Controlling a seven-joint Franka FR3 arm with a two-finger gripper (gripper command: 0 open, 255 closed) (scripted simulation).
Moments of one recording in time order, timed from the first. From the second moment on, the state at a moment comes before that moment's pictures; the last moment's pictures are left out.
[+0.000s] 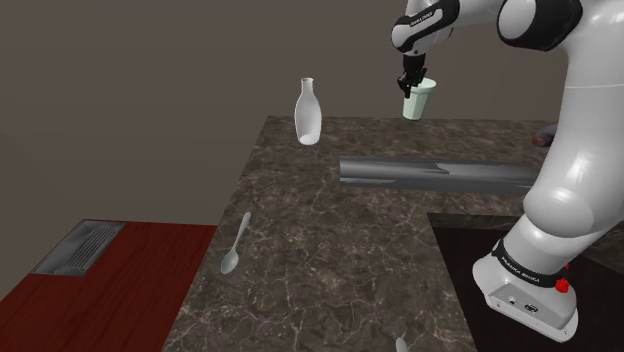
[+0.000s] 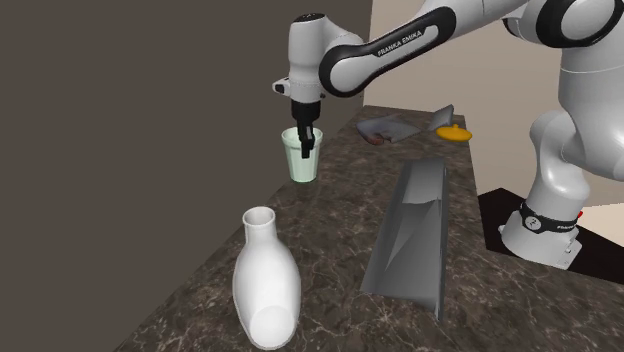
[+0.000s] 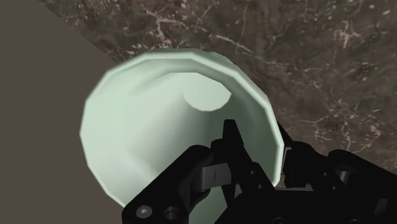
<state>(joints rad) -0.34 0.38 -0.27 -1.64 -0.08 2.07 -0.32</state>
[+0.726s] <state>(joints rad) -0.34 0.34 -0.28 -1.55 -0.09 1.95 -0.33</state>
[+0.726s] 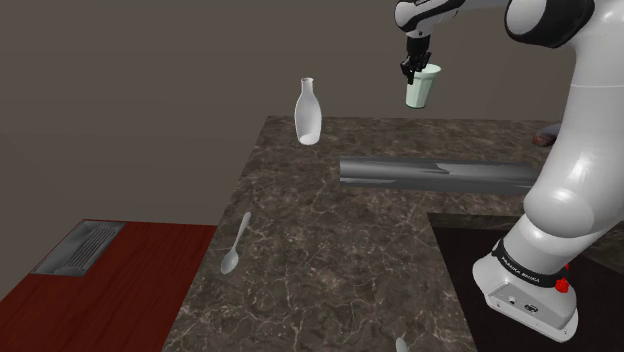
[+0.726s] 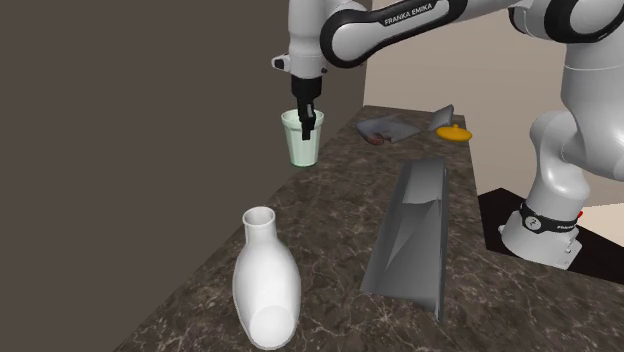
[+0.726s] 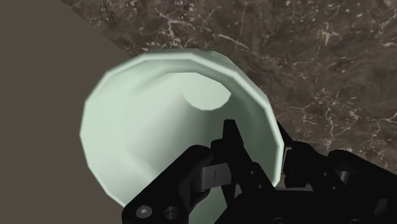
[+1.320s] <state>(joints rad) -0.34 0.34 -0.28 -1.43 -0.08 1.83 -0.35</state>
